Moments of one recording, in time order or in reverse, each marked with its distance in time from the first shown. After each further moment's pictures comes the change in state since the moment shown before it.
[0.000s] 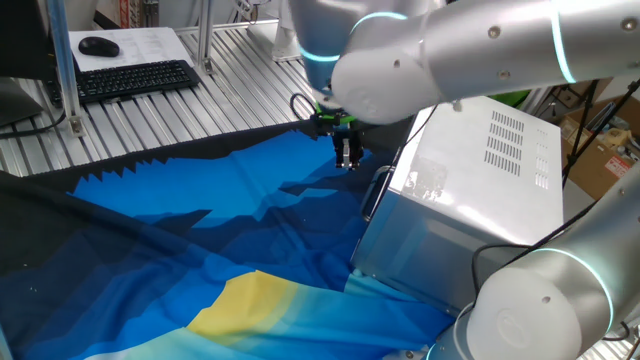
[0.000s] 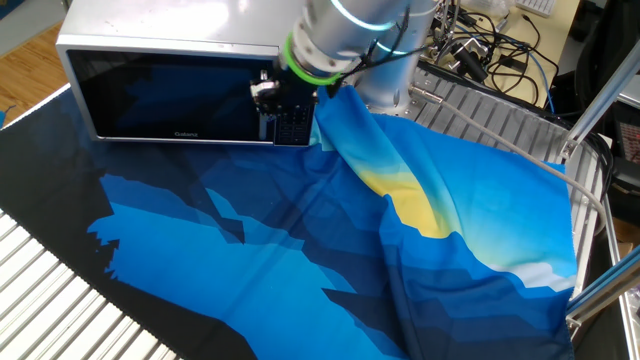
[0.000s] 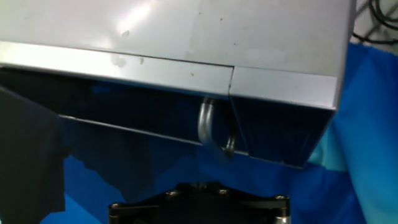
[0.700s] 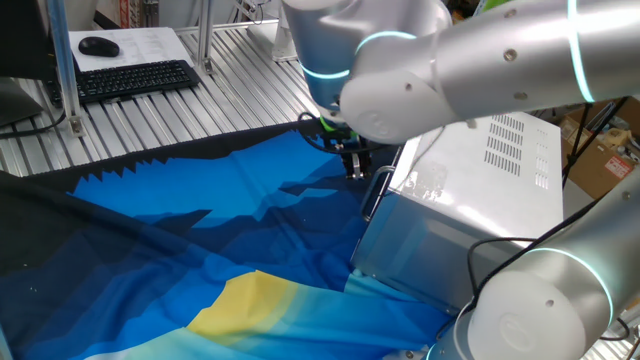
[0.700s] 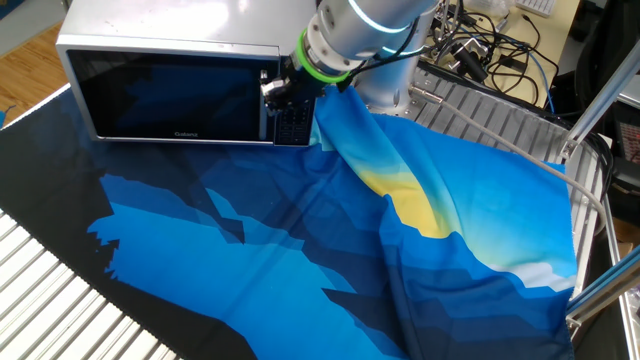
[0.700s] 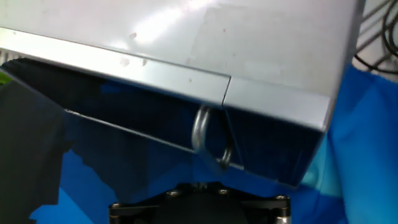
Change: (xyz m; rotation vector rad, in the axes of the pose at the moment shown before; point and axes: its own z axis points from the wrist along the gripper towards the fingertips) arm -0.015 -0.017 0.006 -0.016 -0.019 -0.134
